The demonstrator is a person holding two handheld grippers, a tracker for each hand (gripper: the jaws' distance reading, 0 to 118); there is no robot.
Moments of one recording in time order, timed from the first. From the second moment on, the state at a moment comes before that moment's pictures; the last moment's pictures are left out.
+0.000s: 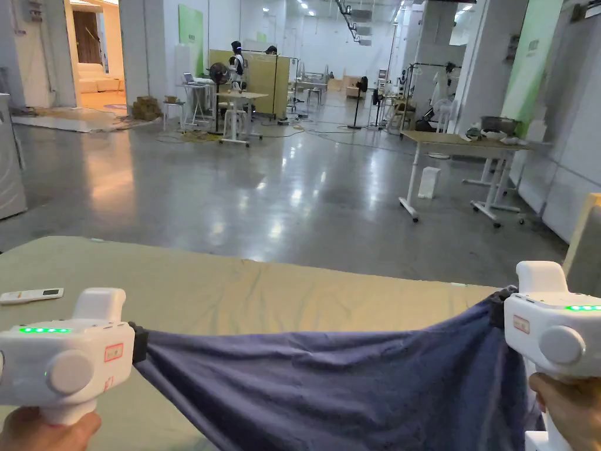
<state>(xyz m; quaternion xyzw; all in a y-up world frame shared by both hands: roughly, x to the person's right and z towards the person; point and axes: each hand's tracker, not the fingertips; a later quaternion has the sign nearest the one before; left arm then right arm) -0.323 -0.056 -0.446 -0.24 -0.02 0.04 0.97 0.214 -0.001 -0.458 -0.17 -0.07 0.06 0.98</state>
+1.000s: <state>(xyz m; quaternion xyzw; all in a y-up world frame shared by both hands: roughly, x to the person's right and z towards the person) -0.304 0.176 -0.630 -0.14 0.00 0.00 0.99 0.210 0.193 -0.566 -0.03 -0.14 0.06 0.99</state>
